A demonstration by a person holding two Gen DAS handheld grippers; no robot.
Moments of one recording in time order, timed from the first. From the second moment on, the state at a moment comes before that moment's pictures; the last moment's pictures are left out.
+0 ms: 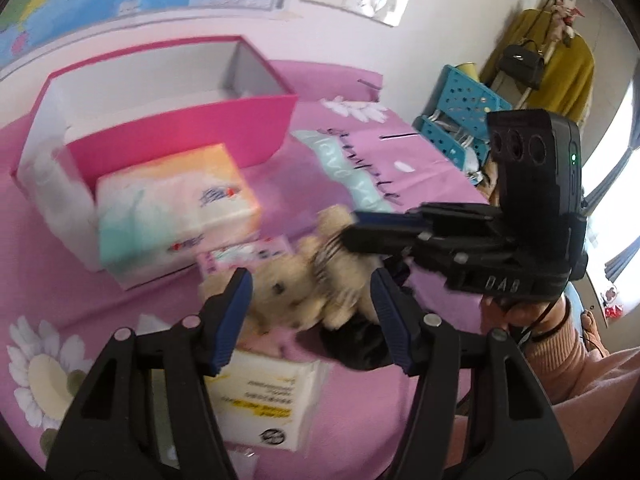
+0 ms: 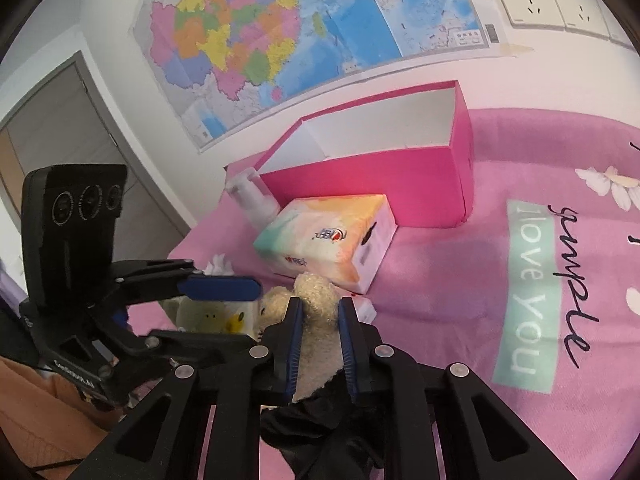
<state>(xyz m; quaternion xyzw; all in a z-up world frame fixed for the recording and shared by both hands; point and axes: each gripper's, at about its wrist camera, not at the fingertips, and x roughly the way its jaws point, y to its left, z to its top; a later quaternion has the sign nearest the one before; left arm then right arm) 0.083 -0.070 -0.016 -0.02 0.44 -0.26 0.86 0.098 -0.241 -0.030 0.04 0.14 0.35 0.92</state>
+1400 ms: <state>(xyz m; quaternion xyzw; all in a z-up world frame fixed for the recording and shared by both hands) 0.127 -0.062 0.041 0.03 0.39 -0.22 0.89 0.120 -0.261 0.039 0.07 0.09 0.39 0.91</state>
